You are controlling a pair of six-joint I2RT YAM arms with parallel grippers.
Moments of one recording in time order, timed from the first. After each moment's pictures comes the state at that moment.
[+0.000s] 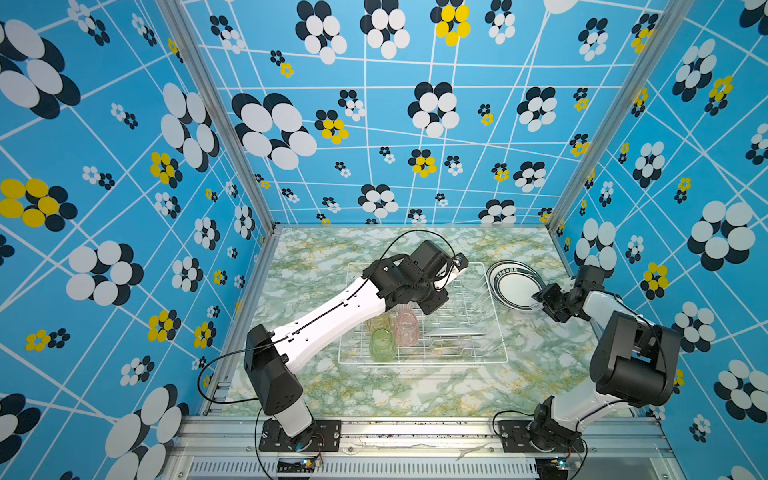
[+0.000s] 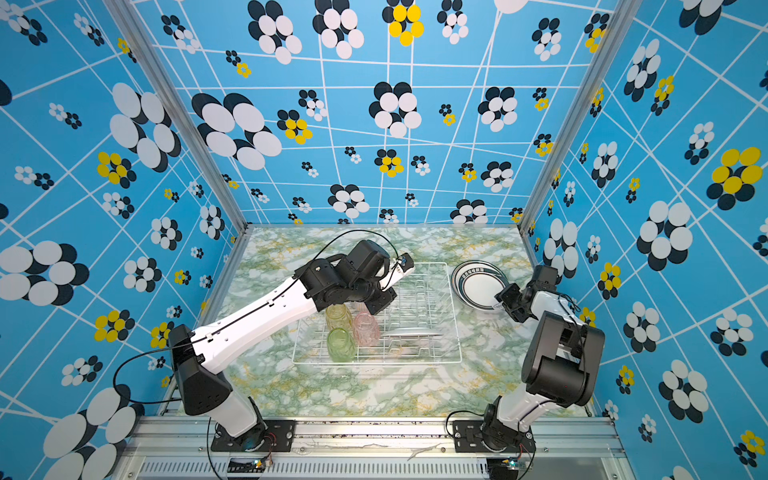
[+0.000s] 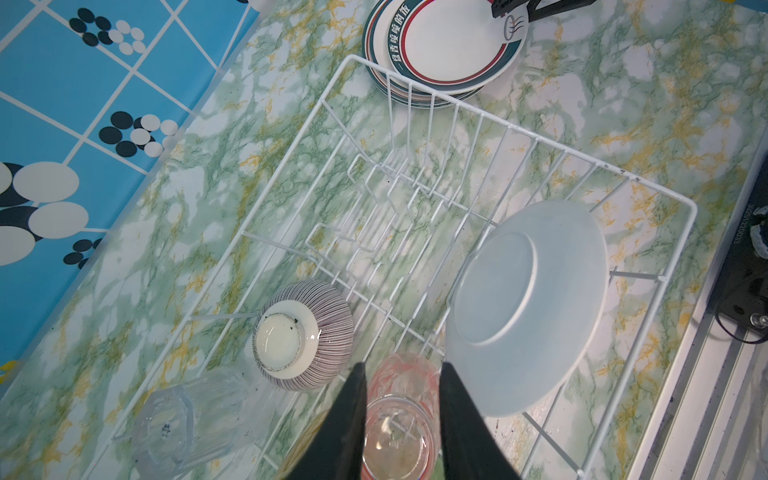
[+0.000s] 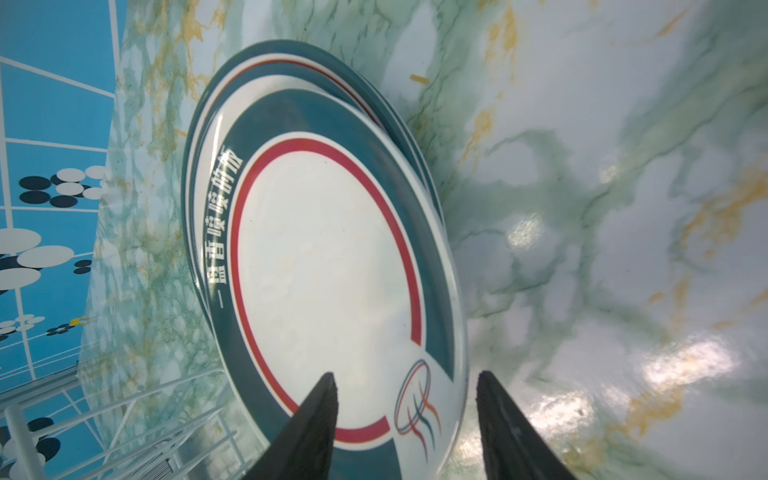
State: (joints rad) left arm -0.91 1.67 1.69 -0.88 -0.02 0.18; right arm -0.41 1.63 0.97 -0.43 -0.33 0.46
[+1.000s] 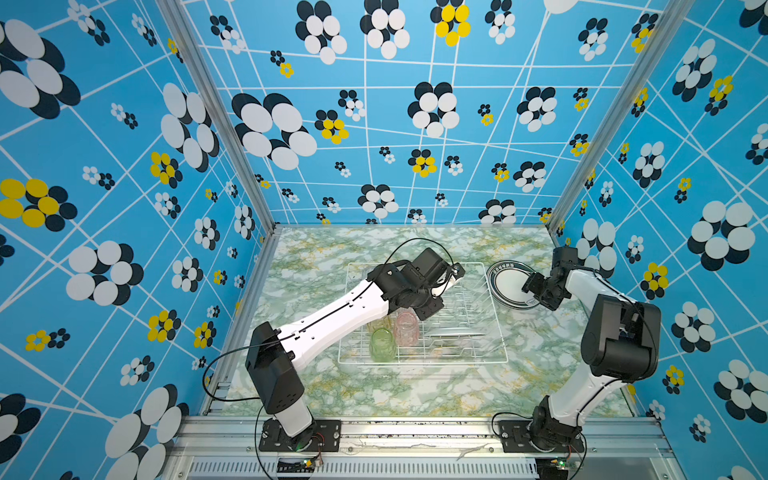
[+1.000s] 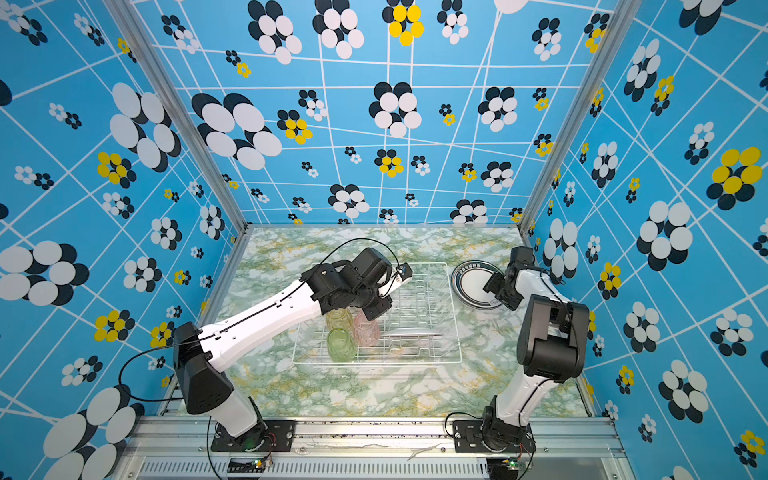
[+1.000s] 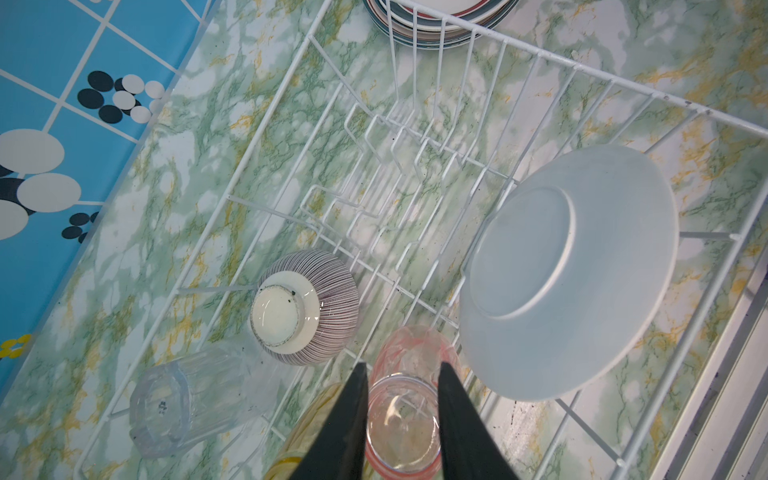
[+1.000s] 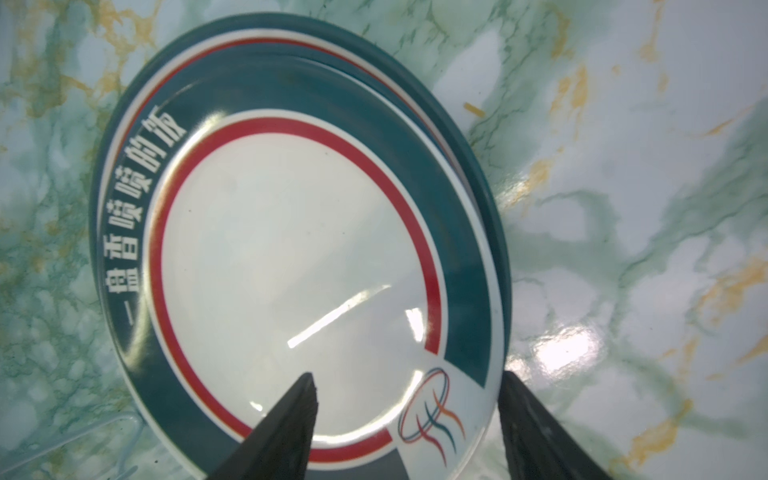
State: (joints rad) left arm -0.91 1.68 1.62 -0.89 -0.06 0.21; right arm -0.25 1.78 1.19 -0.60 -0.08 0.40
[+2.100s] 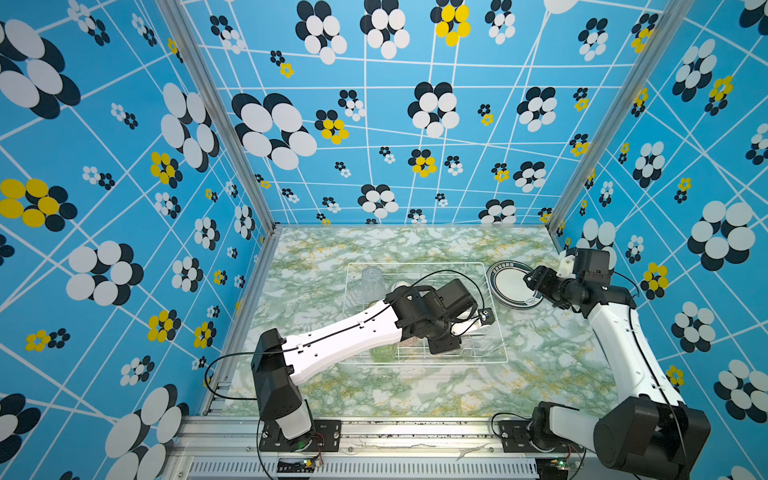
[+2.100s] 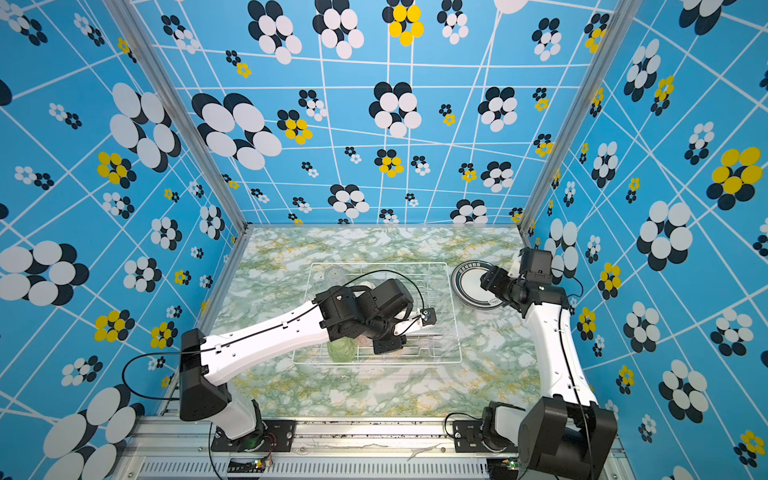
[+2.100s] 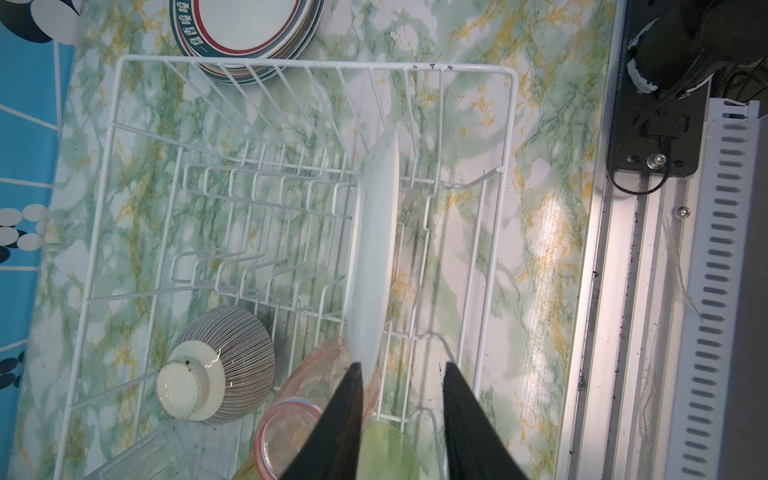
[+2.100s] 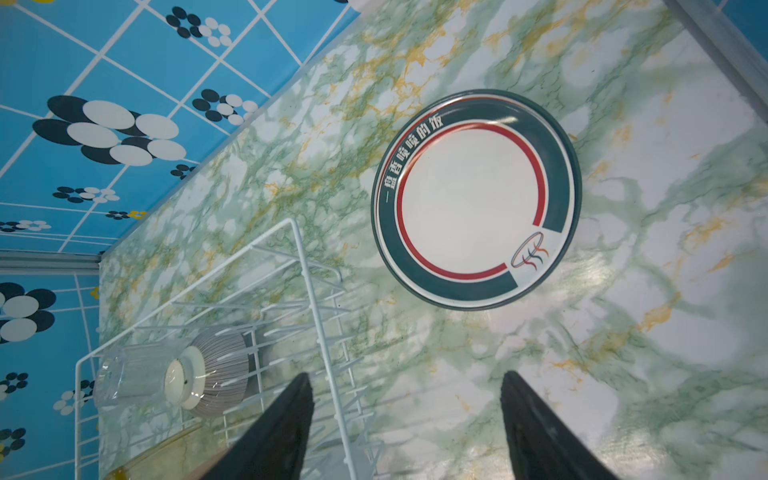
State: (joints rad) left arm -1.13 1.70 1.64 -0.97 -0.01 0.34; right arm -0.20 1.20 1.05 -0.72 -0.25 0.37
